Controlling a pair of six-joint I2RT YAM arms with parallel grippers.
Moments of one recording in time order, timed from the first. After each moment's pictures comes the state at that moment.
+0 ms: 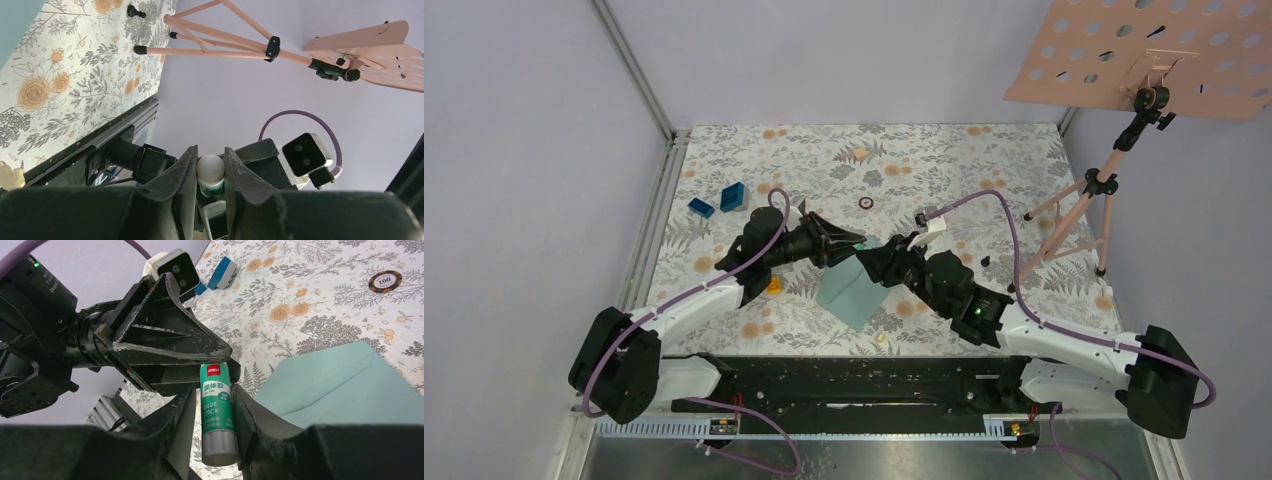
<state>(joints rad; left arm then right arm) -0.55 1.24 0.64 0.34 0.55 -1.65 1.00 1.05 0.60 0.33 0.30 0.65</state>
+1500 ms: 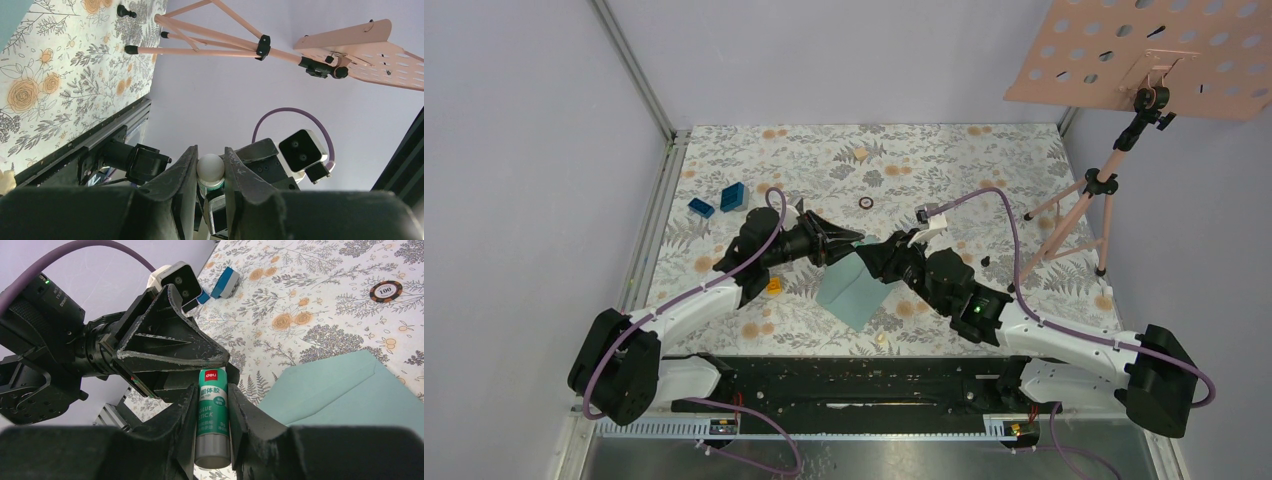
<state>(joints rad) -0.54 1.23 0.63 0.39 0.57 -1.68 1.00 1.07 0.62 0.35 0.30 0.66</state>
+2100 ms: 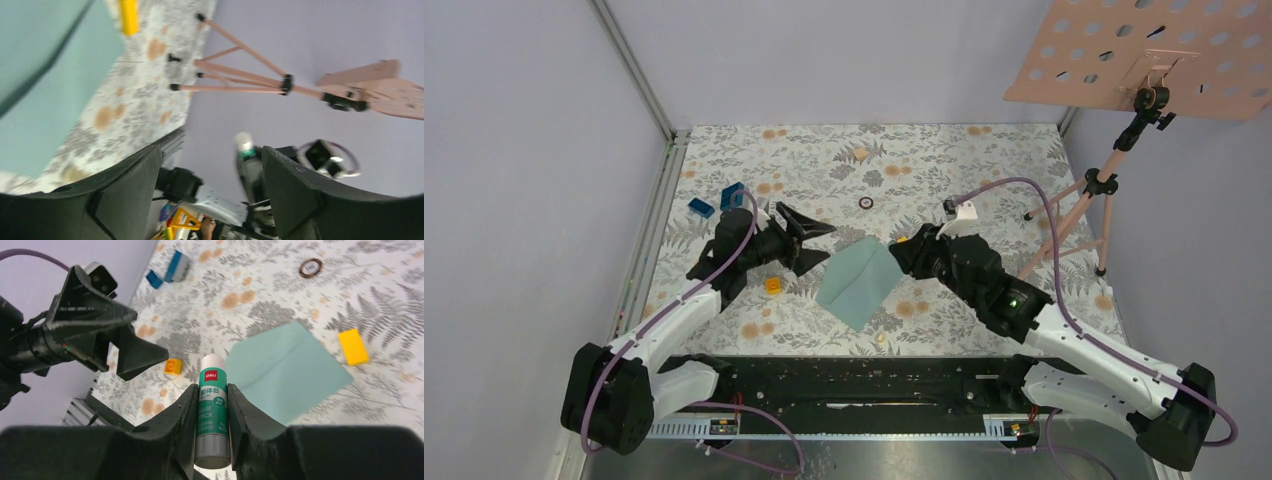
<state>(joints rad) -0.37 1.10 0.59 0.20 0.57 -1.53 0.90 0.89 0.68 -0.04 0.27 0.67</state>
